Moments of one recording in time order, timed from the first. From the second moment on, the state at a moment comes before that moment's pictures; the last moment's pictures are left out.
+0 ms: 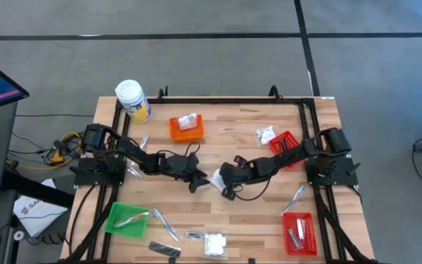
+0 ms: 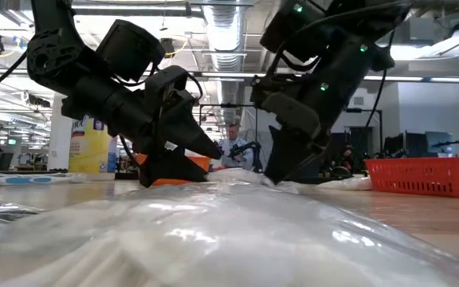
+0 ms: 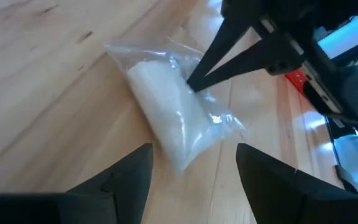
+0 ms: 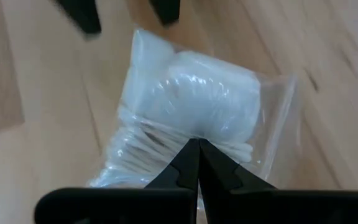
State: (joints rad) left arm -0.08 1.82 0.54 0.79 0.01 -0.74; right arm 0.19 1.87 0.99 -0.16 0.25 0.49
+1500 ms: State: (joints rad) left arm -0.26 1.68 0.65 0.53 -0.22 -0.30; right arm 0.31 1.57 0.99 -0.26 0.37 0.39
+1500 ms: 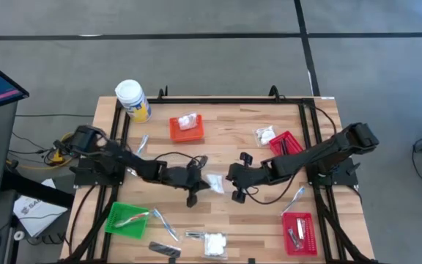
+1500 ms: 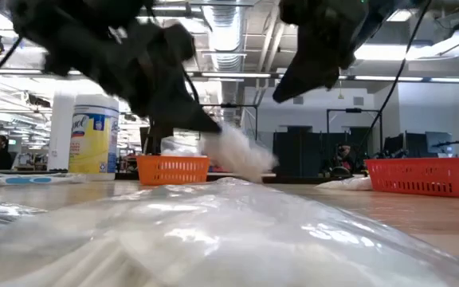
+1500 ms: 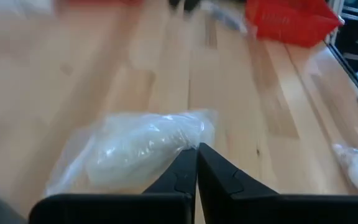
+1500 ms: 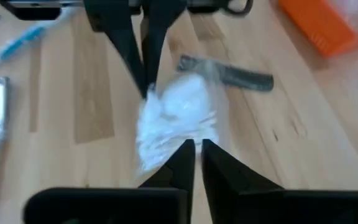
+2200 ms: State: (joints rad) left arm -0.52 1.36 0.51 0.54 -0.41 0.02; right arm 0.18 1.55 0.99 -0.02 -0.08 0.31
